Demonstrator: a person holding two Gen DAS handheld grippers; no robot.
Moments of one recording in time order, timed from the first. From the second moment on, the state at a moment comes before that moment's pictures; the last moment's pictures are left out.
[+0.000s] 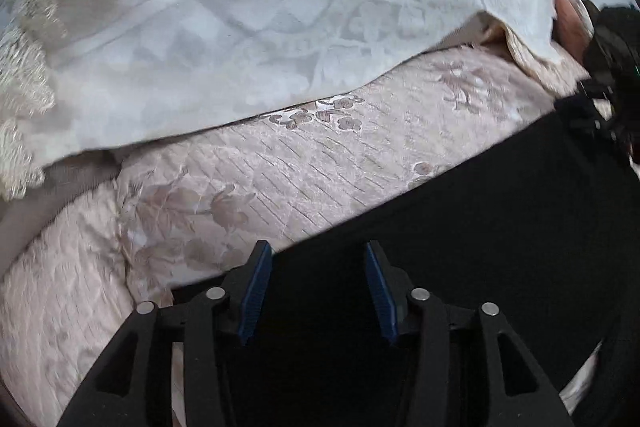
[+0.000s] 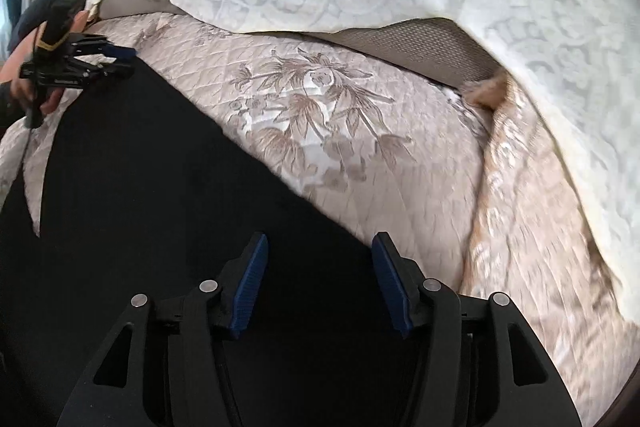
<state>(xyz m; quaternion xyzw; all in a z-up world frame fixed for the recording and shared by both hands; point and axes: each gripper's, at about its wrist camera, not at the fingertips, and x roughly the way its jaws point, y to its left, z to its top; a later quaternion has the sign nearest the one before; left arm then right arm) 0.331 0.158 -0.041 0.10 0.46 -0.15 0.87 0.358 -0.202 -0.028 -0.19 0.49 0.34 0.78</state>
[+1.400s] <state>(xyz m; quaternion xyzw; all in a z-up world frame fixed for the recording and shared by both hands) 0.168 0.118 0.064 0.13 0.35 -0.11 0.92 0.216 -0.212 0.085 -0.25 0.36 0.31 0.84</state>
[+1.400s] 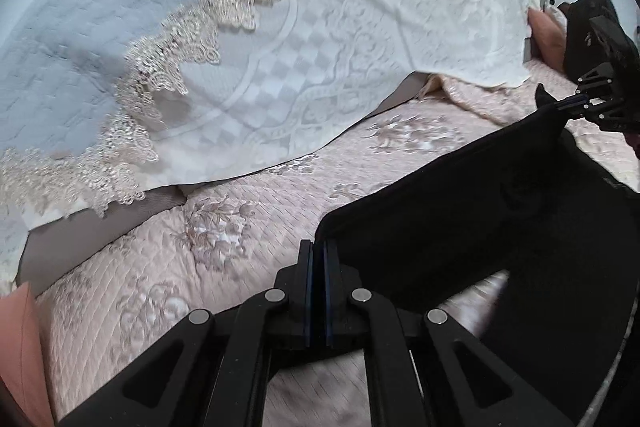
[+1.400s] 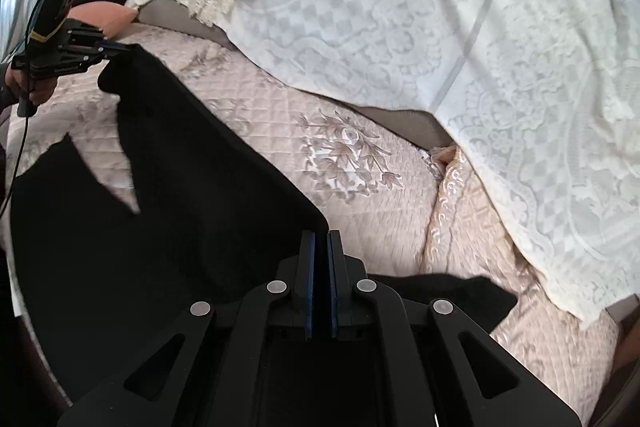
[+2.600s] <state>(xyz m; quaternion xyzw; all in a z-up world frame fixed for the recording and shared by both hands) -0.083 0.135 -0.017 -0.15 0.45 -0.03 0.88 0.017 -0.270 0.027 -0.16 0.49 0.26 0.82</state>
